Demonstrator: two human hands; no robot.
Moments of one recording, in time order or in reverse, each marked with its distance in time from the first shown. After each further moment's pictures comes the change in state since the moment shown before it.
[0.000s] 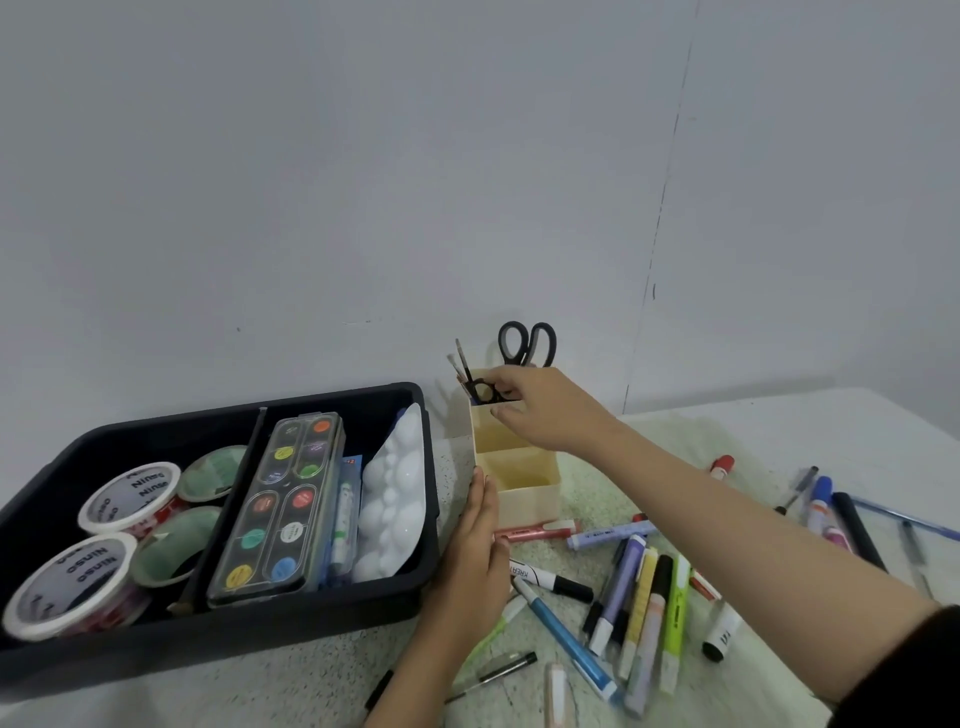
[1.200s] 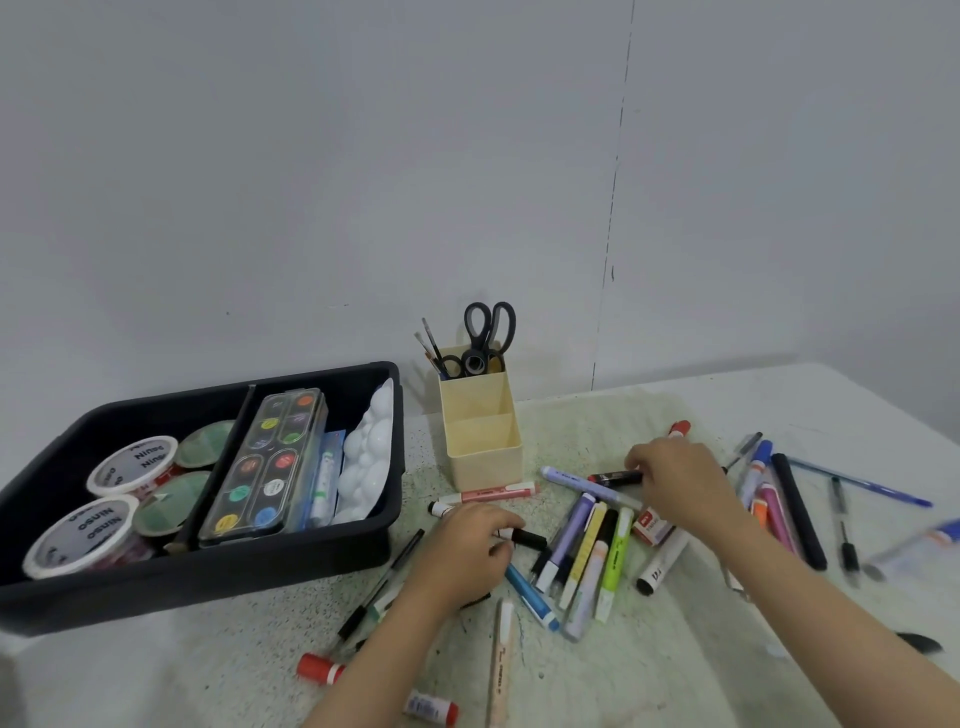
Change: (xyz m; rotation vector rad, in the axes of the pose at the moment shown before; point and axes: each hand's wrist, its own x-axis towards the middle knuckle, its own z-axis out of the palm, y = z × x) left_hand -0.021 0.032 0.014 0.390 -0.151 0.104; right_hand -0.143 0.120 -0.012 -0.585 0.022 0.320
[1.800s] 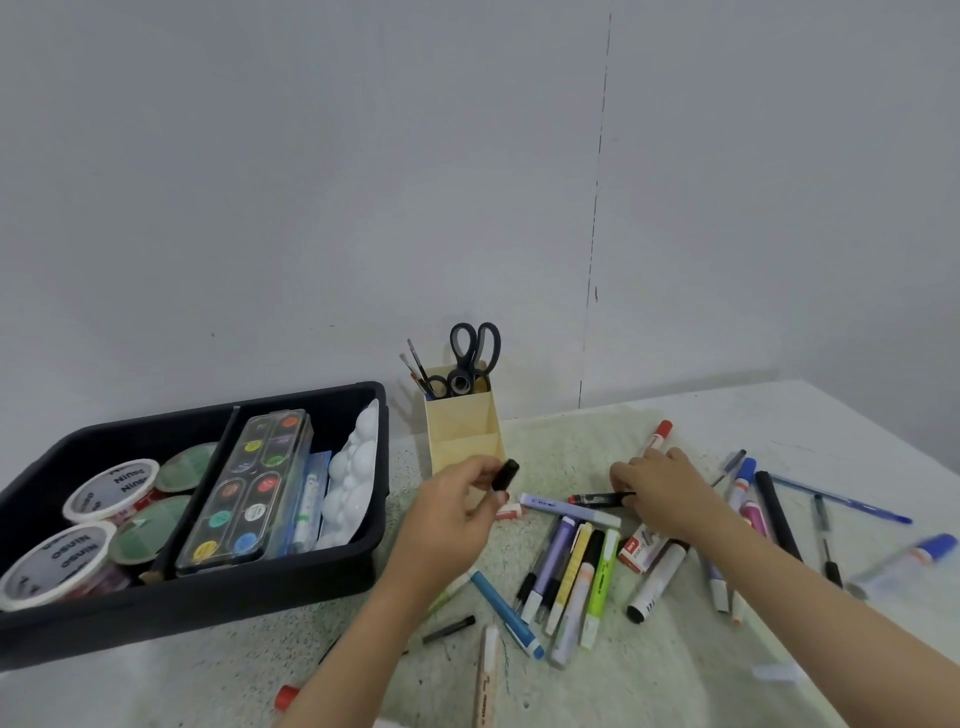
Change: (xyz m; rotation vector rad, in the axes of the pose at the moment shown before) left_hand 0.008 0.036 -0.042 -0.339 0.274 0.062; right_hand 0.013 0.016 0.008 -0.127 -0.106 -0.193
